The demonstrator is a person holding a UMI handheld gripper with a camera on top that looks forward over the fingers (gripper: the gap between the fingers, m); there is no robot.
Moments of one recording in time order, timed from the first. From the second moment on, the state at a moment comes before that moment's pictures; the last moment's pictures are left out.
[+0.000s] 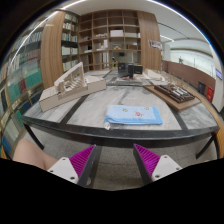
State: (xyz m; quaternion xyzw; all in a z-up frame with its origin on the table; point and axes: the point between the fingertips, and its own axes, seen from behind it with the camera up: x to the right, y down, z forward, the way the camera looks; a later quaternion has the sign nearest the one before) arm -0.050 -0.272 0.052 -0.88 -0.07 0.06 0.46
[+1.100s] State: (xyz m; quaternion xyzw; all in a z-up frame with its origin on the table) arm -0.106 -0.043 -0.012 -0.87 -0.14 0.04 0.47
